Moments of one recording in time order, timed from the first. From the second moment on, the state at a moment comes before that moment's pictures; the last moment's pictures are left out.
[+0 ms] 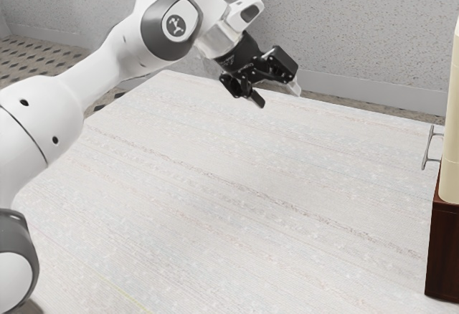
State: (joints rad) arm 0.18 0.50 -0.22 -0.99 -0.28 1.83 -0.14
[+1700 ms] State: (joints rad) arm -0.05 0.84 -0.29 -0.73 -0.44 2.09 -0.47
